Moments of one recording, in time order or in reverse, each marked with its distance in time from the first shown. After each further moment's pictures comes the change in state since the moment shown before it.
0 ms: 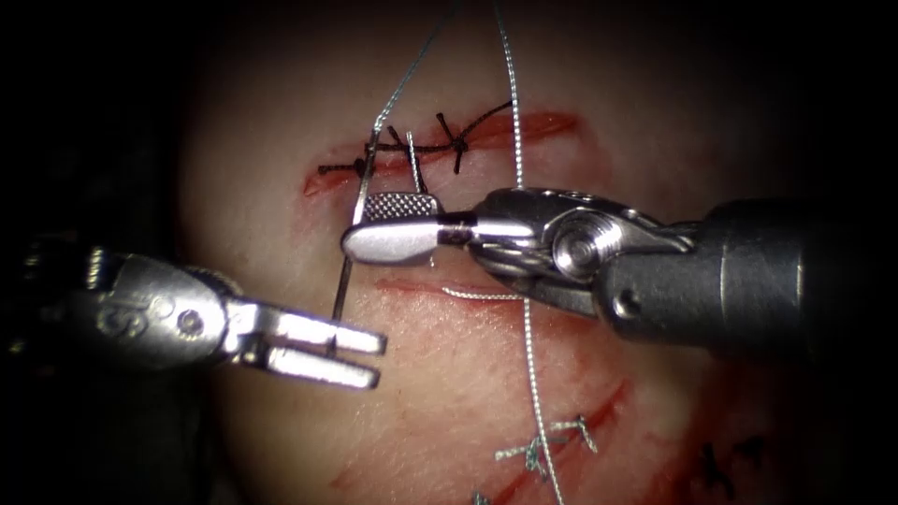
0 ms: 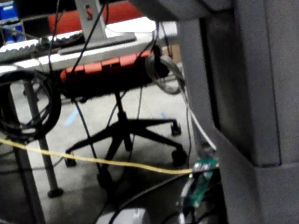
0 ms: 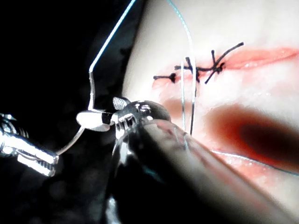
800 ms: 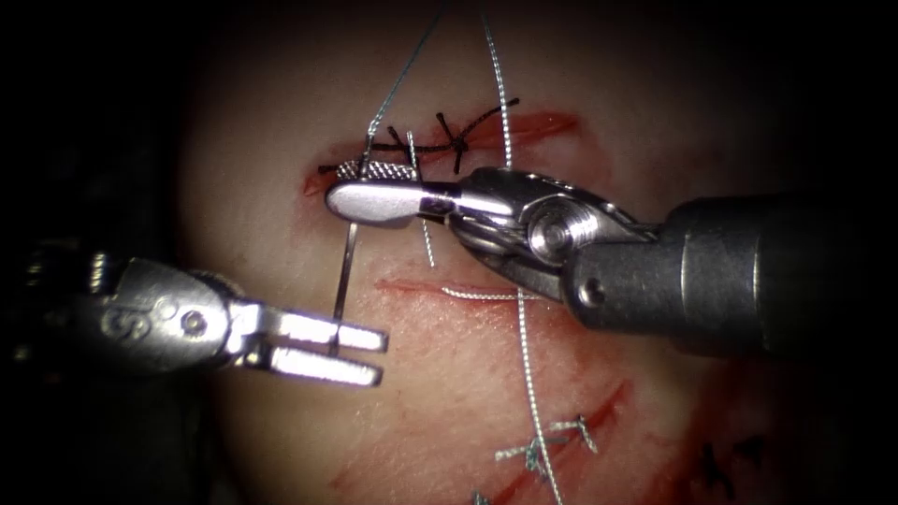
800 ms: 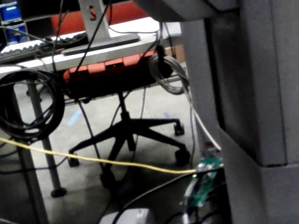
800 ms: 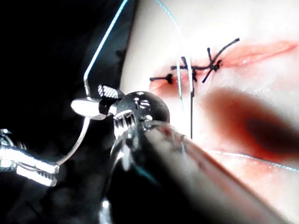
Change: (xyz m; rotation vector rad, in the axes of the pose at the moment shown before) right arm 0.000 0.001 0.001 0.110 0.108 0.008; left arm 0.000 0.000 0.000 0.007 -0.003 -0.033
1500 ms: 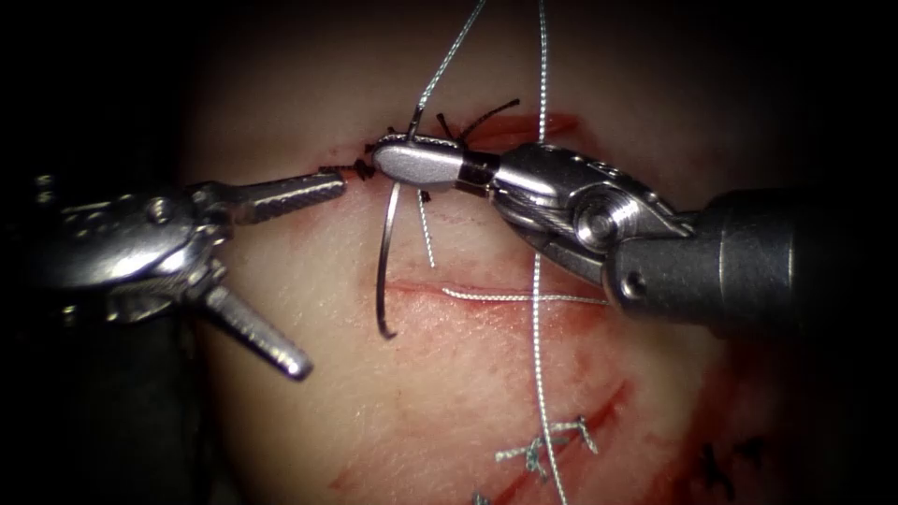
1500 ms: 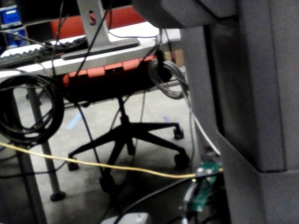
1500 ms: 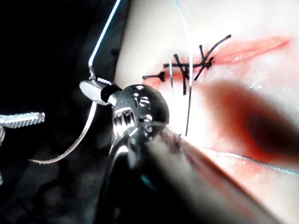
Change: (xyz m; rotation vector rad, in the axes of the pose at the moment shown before) right arm 0.005 0.002 -0.004 0.037 -0.001 -0.348; left arm 0.002 -0.004 -0.005 0.069 0.115 -0.425
